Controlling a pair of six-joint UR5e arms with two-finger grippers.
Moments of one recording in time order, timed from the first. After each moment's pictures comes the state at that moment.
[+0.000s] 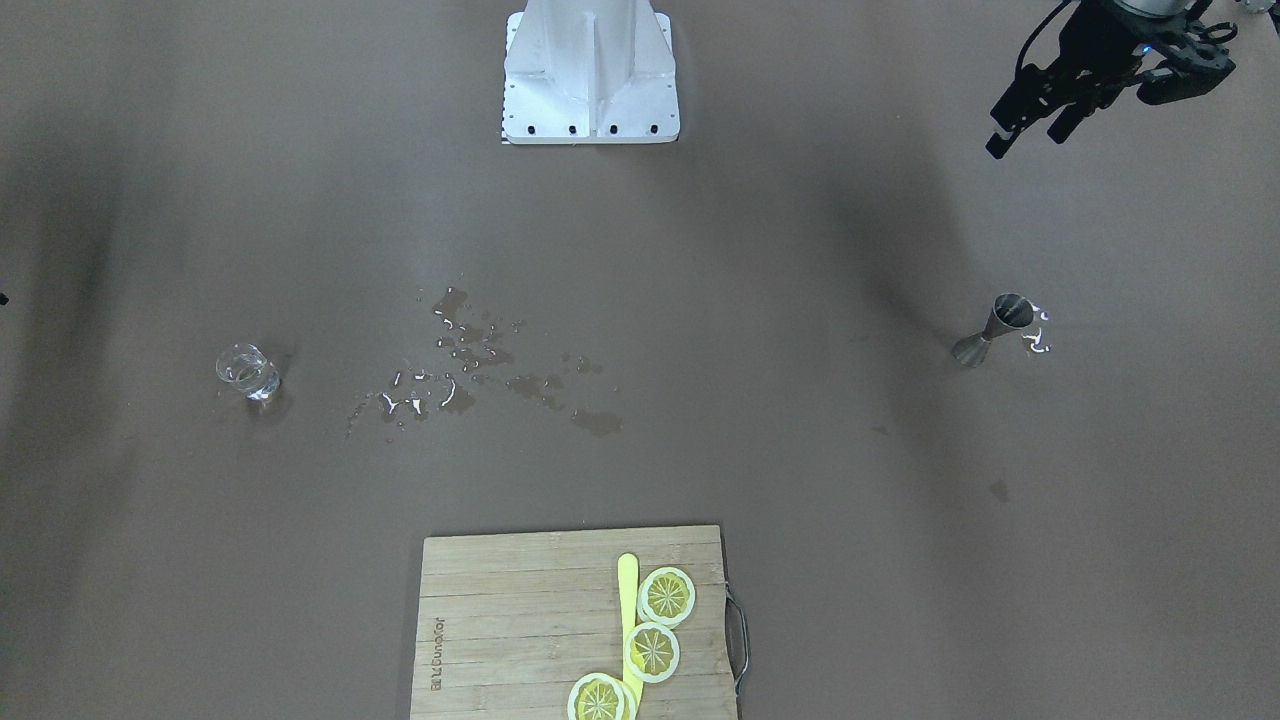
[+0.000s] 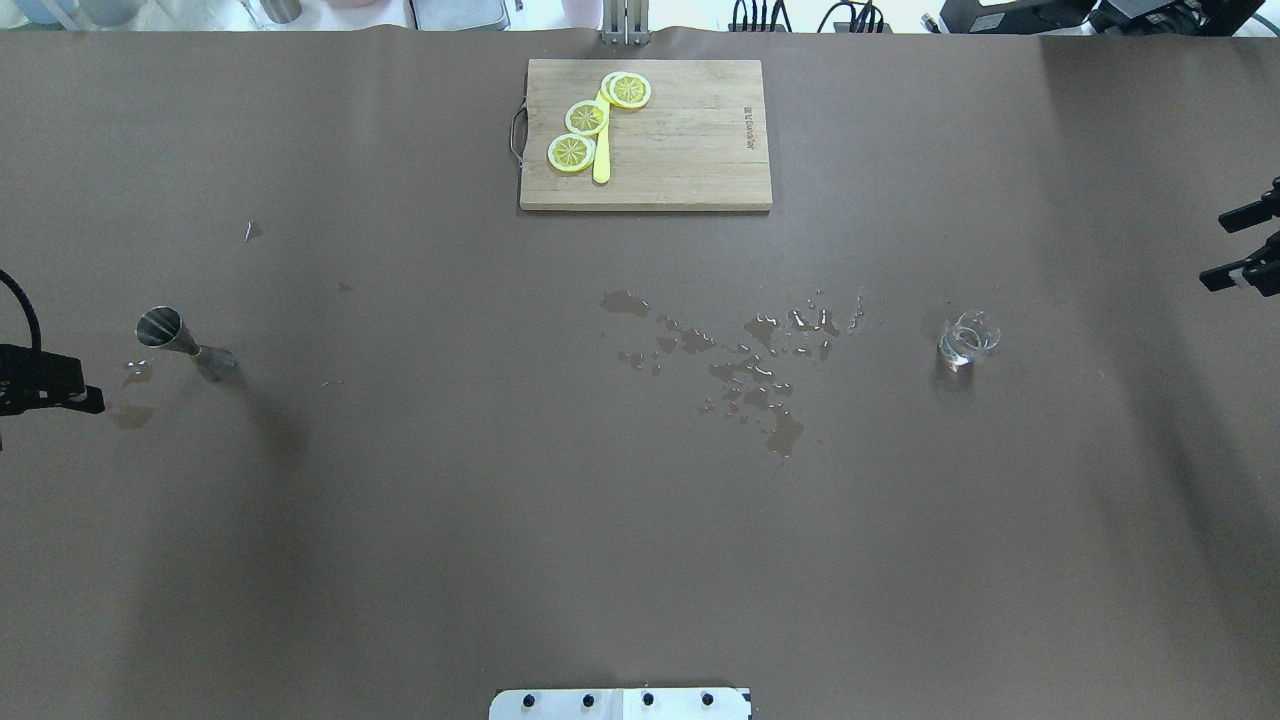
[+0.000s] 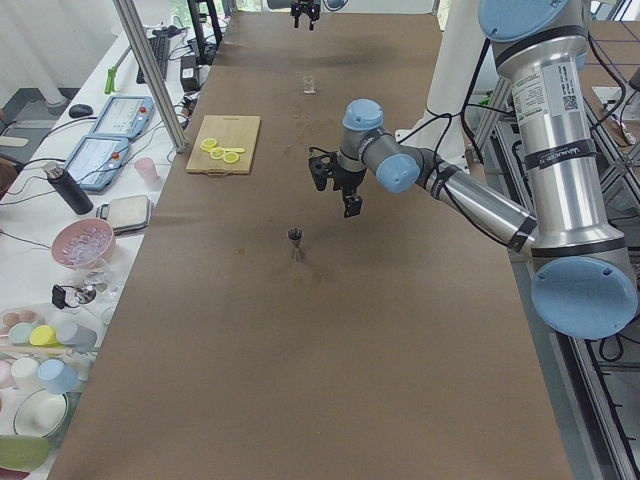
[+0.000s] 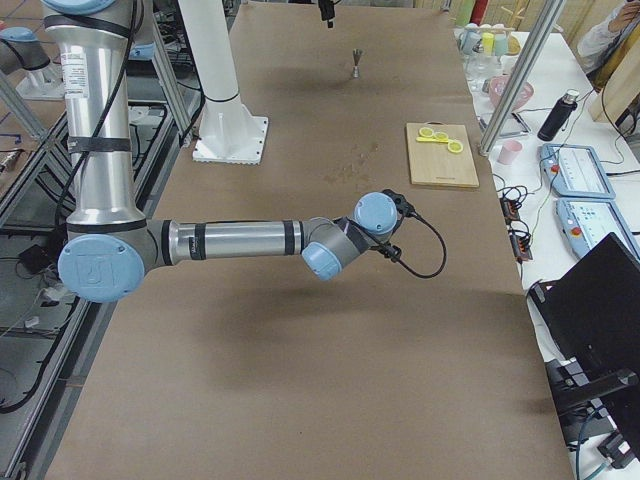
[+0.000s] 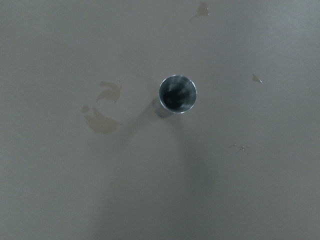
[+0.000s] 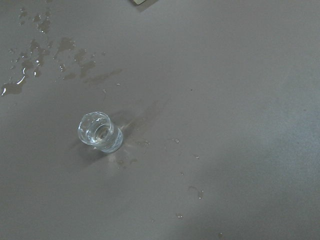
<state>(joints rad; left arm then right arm) -0.88 -1.28 -2.33 -1.88 -2.11 -1.33 1.34 -1.56 1.59 -0.92 2.62 -0.26</state>
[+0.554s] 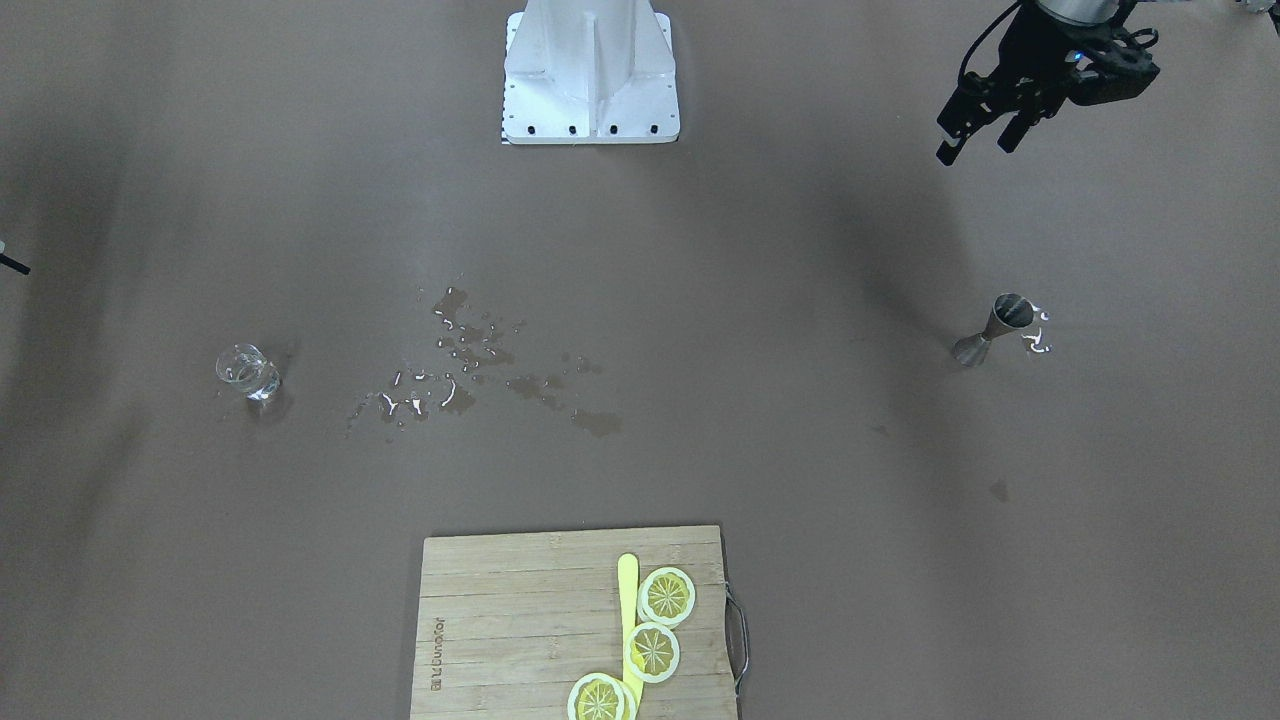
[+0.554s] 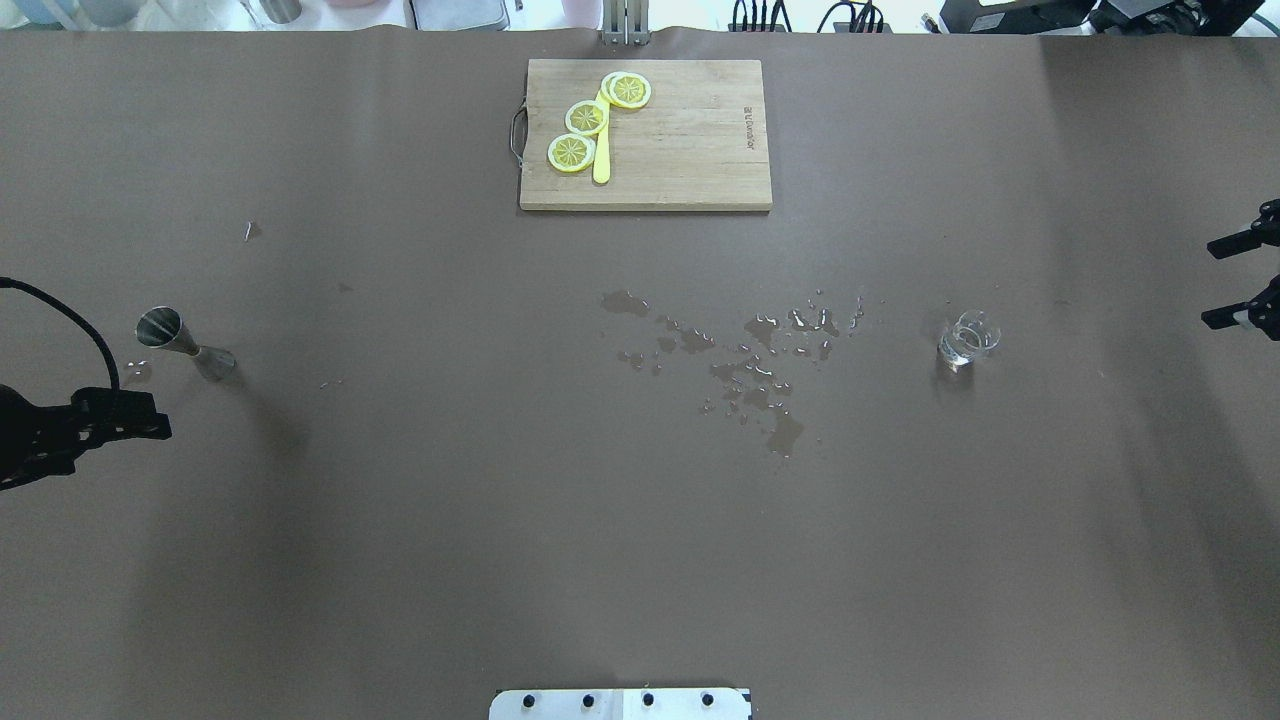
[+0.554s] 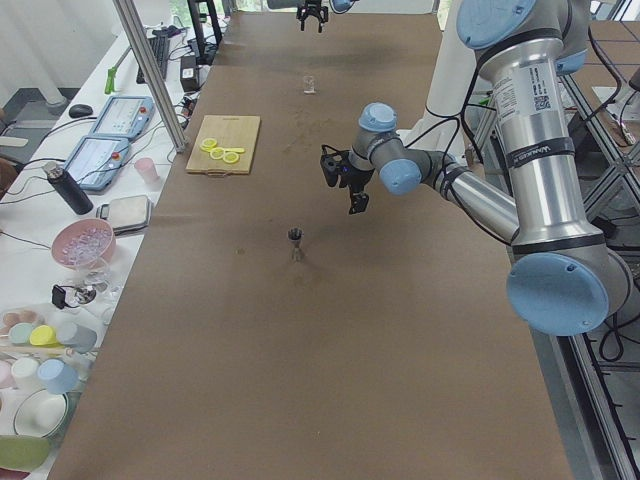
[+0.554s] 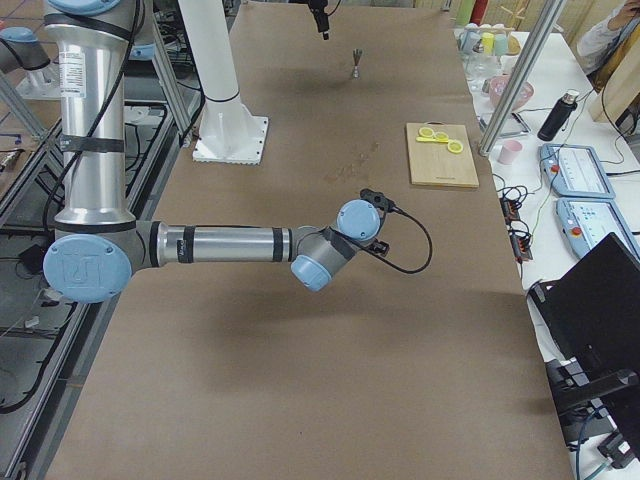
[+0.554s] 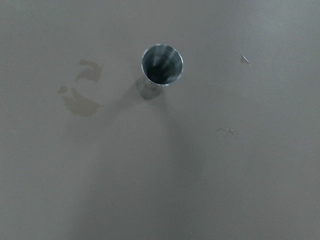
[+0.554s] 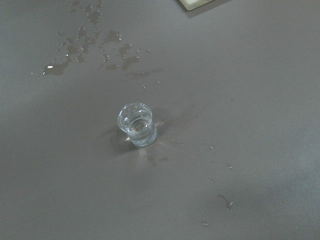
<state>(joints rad) -0.63 -1.28 -2.35 -1.95 -1.80 -1.47 1.32 -1.61 1.59 -0.71 2.67 -0.29</state>
